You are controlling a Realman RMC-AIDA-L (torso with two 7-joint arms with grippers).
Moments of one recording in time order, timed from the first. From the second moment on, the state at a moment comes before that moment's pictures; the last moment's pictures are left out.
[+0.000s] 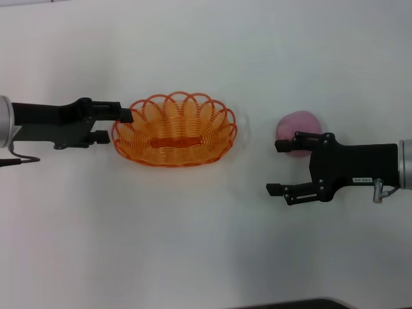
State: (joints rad) left arm -0.60 -2.15 0.72 0.85 2.38 1.45 -2.71; right arm 0.38 2.09 -0.71 -0.58 -2.11 -1.54 1.05
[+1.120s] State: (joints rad) left arm -0.42 -2.16 0.58 0.77 2.22 1.57 -1.35; right arm 0.38 2.09 -0.70 -0.59 -2.10 -1.56 1.05
